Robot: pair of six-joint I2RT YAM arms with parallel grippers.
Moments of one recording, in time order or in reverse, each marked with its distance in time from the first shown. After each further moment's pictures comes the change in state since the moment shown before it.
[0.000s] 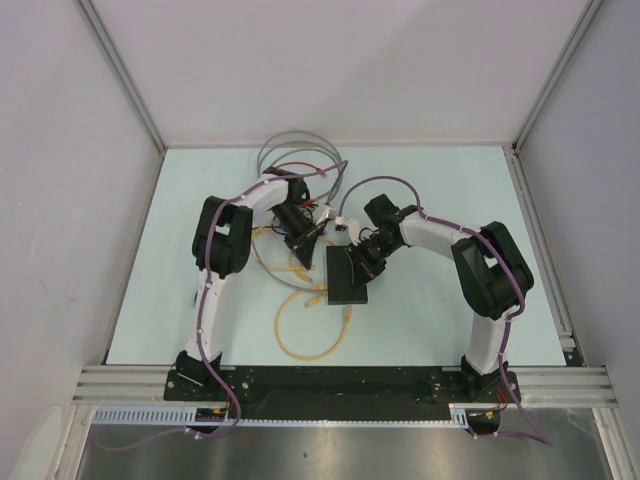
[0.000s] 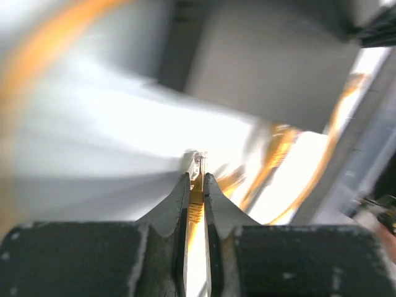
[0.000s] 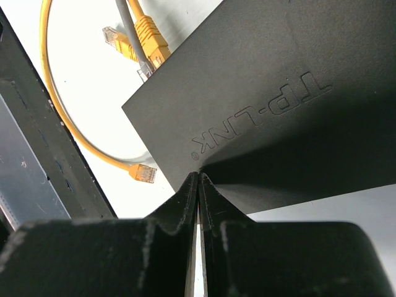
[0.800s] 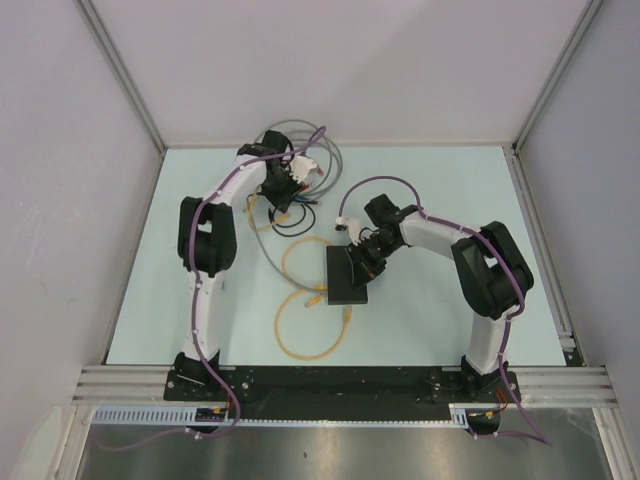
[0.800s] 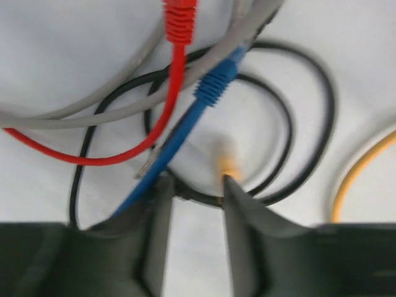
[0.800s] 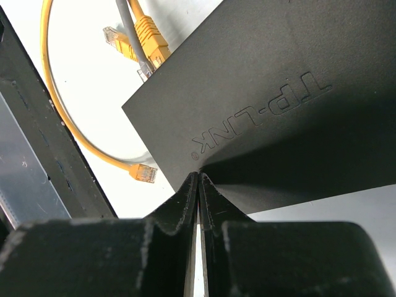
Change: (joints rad) left arm 0.109 -0.055 0.187 0.369 -0.566 -0.066; right arm -0.002 0.001 0.000 0.000 -0.003 0.000
